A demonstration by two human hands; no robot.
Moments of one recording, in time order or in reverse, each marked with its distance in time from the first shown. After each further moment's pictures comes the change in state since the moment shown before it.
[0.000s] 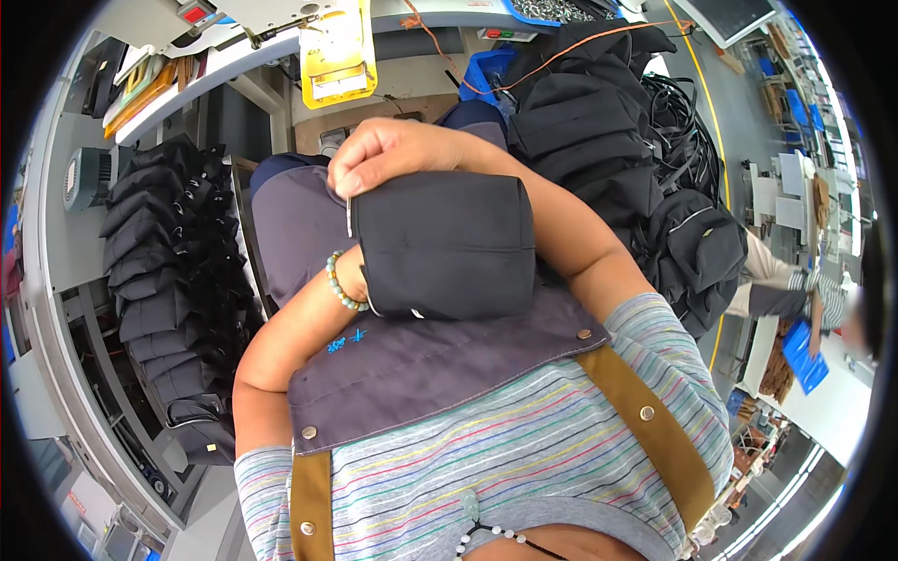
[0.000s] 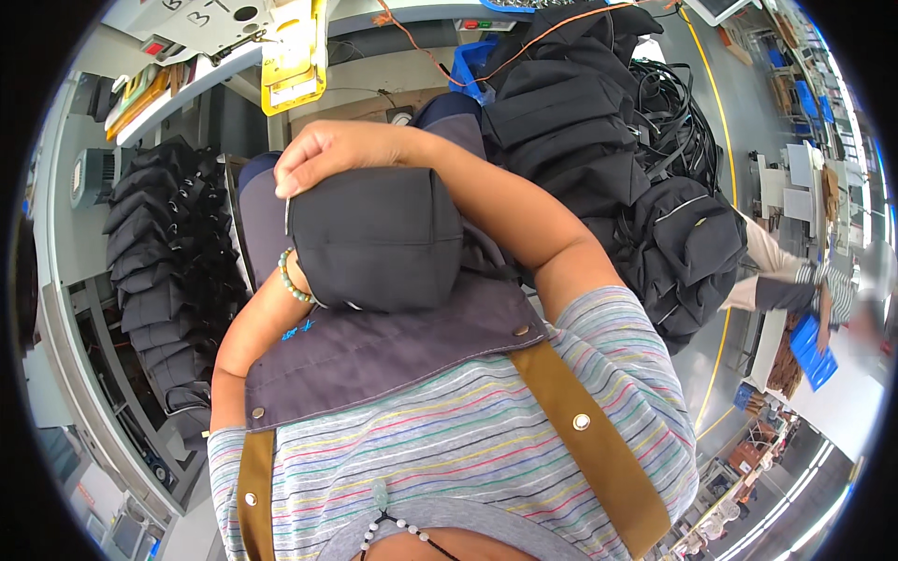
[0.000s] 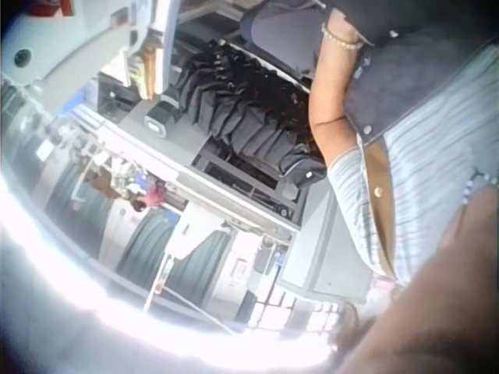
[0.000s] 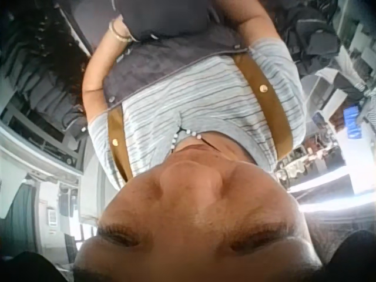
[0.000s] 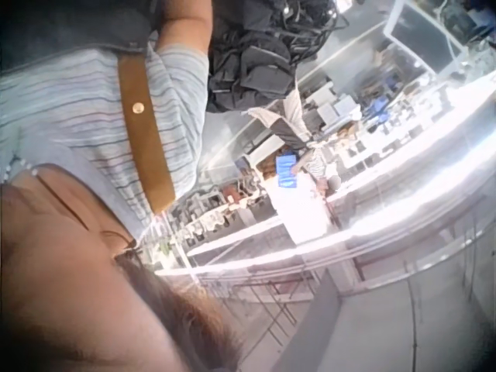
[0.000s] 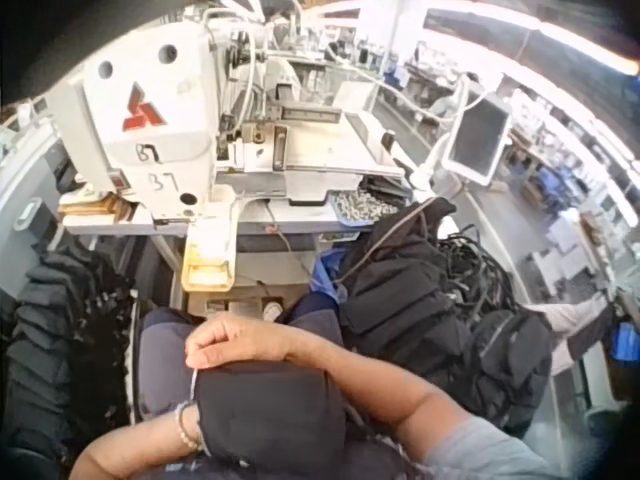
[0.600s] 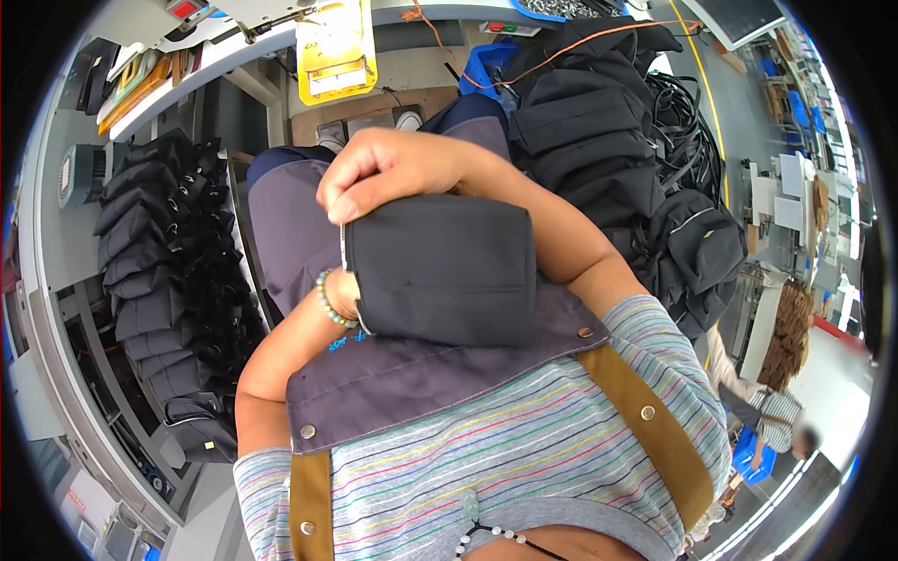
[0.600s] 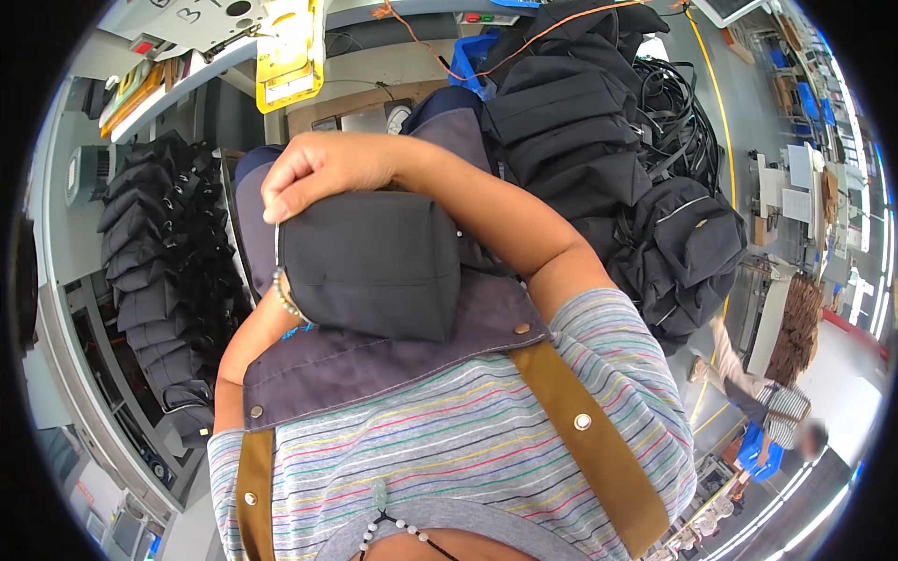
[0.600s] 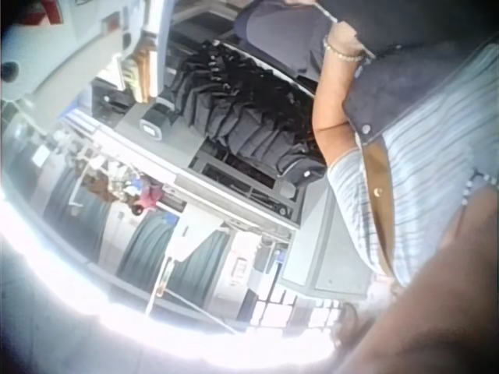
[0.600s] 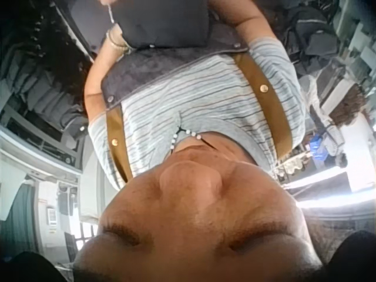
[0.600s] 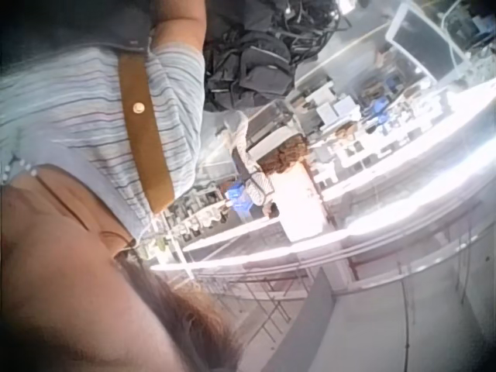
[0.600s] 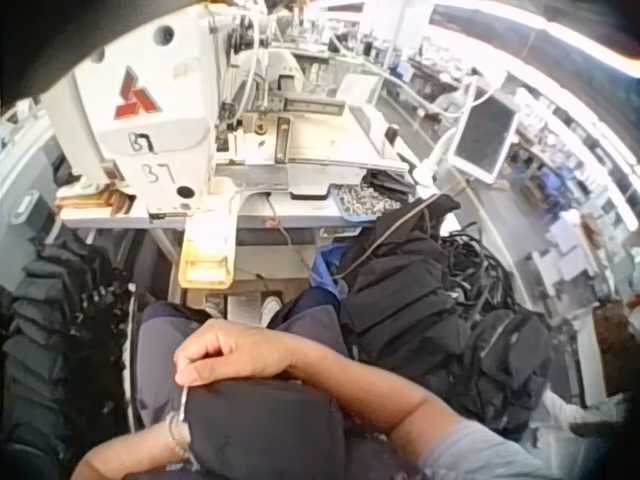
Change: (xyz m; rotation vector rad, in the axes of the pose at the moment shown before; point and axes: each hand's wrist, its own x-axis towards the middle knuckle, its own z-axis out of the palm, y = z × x) left_hand -0.032 -0.001 0.001 -0.282 0.343 -0.283; right_hand 0.007 -0.014 0.014 -0.070 -0.119 -0.005
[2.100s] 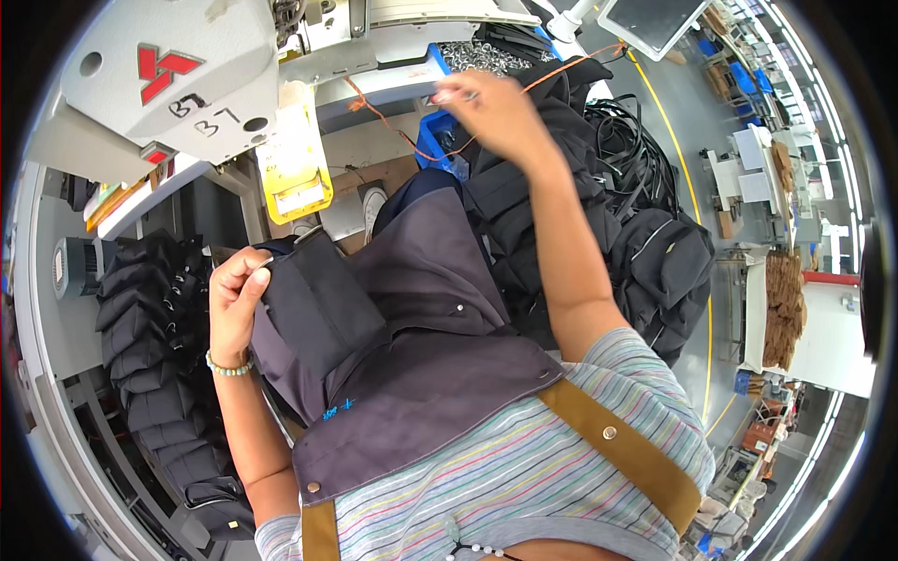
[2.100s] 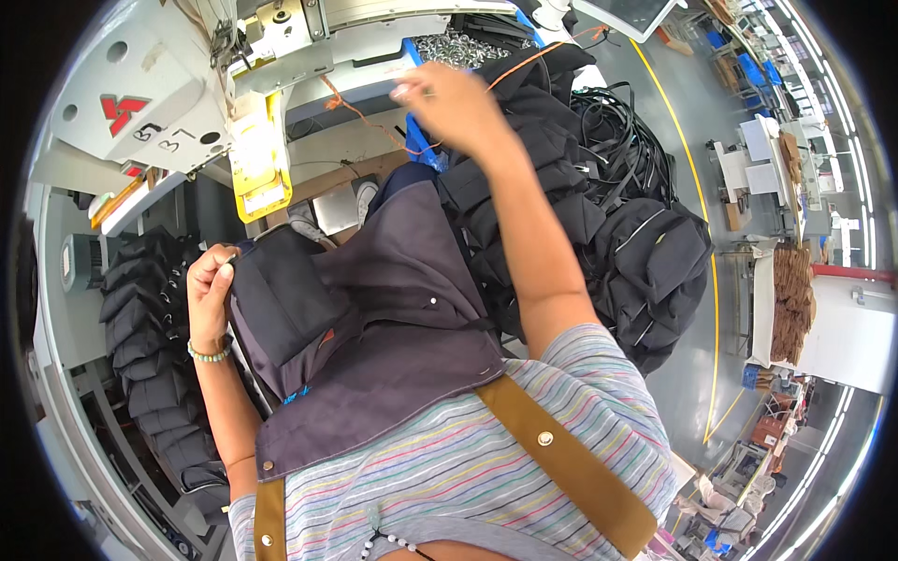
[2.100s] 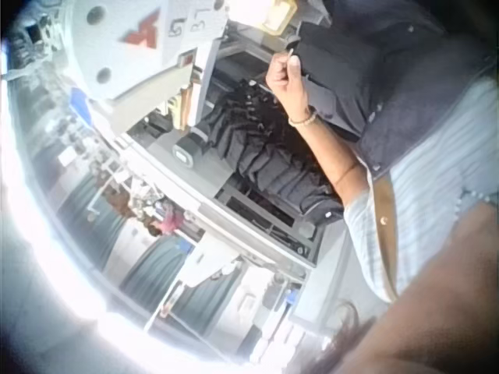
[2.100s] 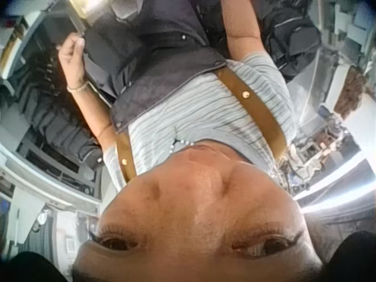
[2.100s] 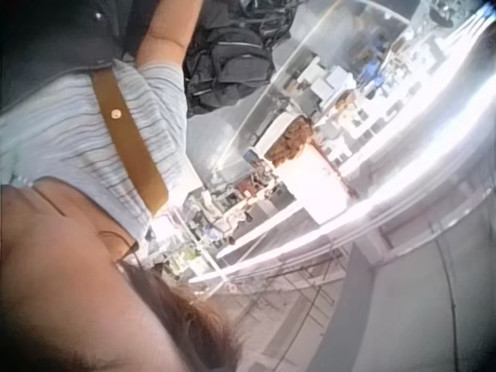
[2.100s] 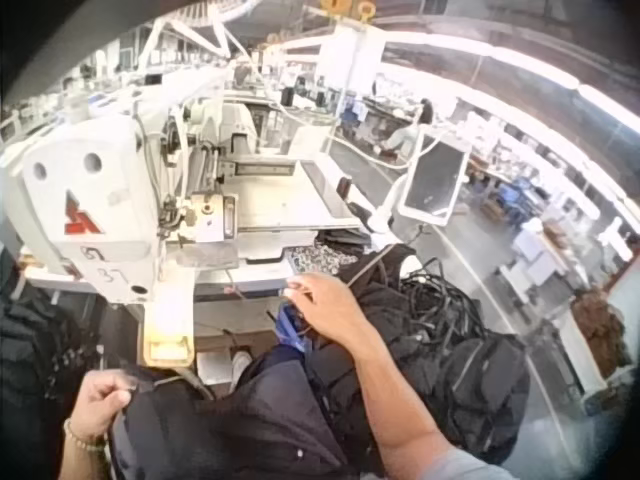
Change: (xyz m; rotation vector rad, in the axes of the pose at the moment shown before) left_hand -0.016 0.103 -0.081 0.722 0.398 0.342; right_hand -0.136 -0.058 -0.114 -1.251 1.229 0.200
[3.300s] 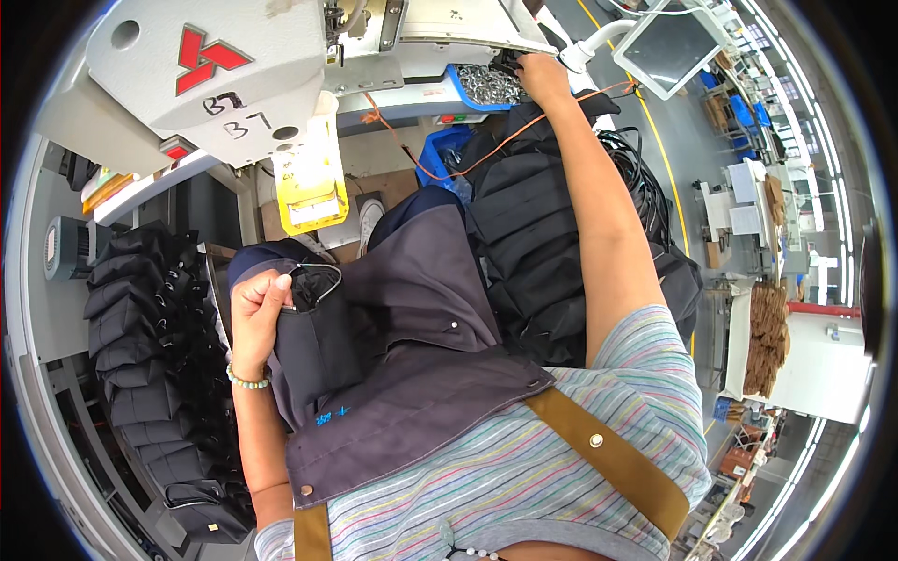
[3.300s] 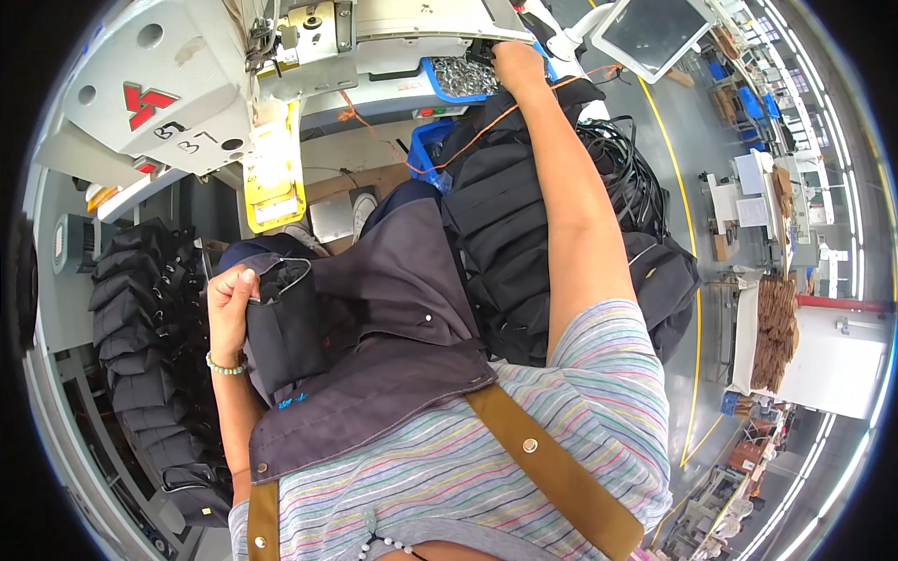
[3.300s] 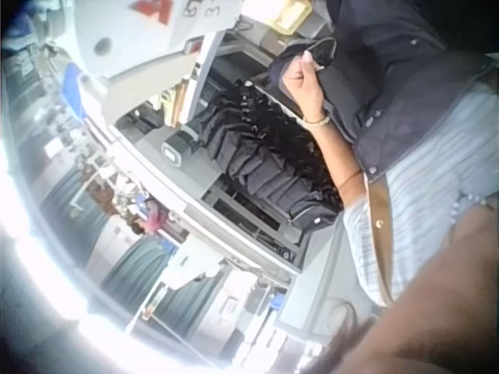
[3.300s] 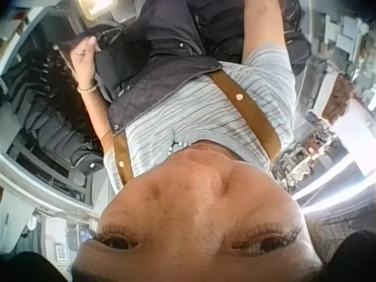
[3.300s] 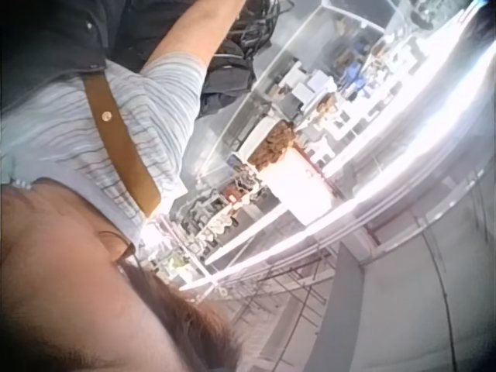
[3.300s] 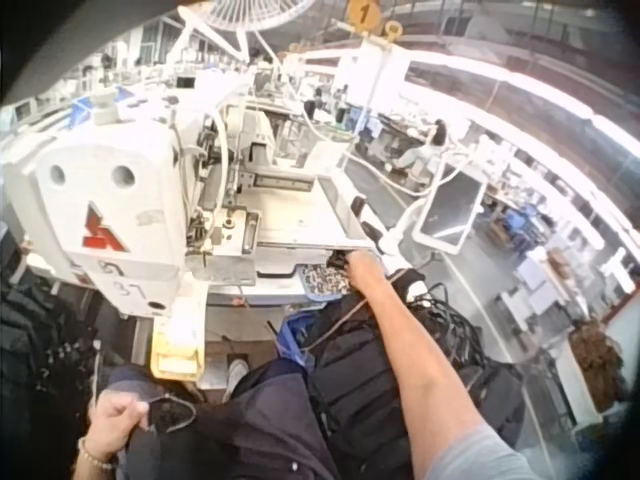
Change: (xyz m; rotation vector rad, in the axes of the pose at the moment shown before) left_hand -0.008 -0.017 0.020 0.080 0.153 -0.102; right_hand 0.123 0.183 -0.028 -0.880 -0.039 -0.012
